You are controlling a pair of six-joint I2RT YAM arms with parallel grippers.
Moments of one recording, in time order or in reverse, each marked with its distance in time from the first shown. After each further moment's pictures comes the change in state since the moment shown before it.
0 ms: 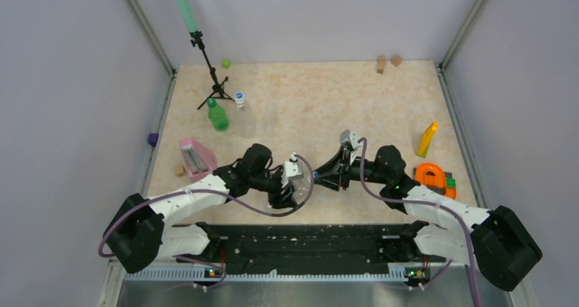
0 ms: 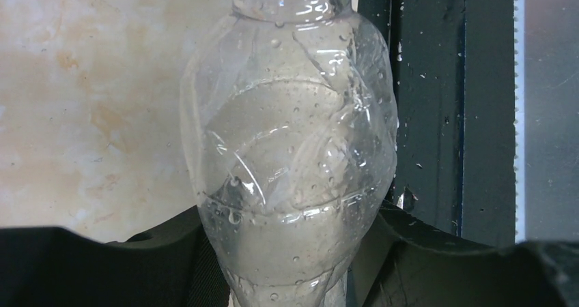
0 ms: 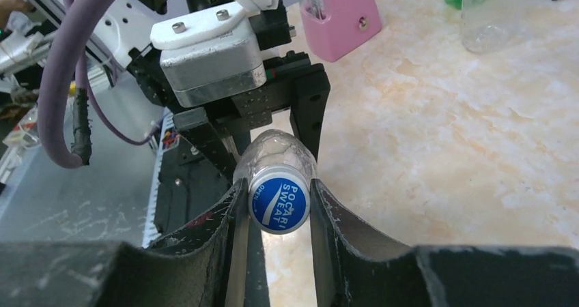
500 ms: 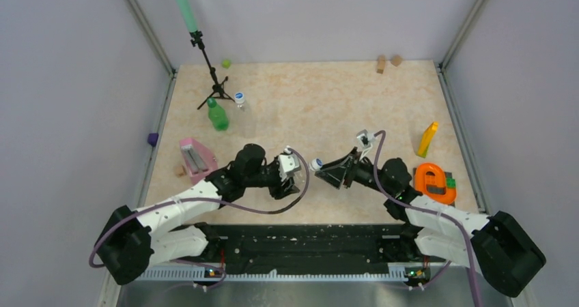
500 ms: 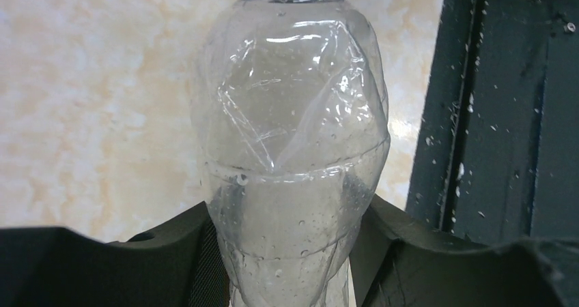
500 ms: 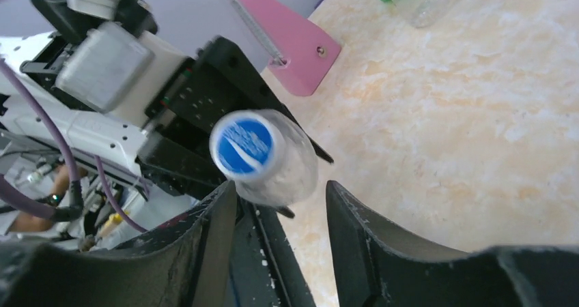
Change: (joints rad) left arm -0.015 -0.095 -0.026 0.106 -0.193 -0.051; right arm 0.002 -0.050 -0.108 0.126 0.276 0.350
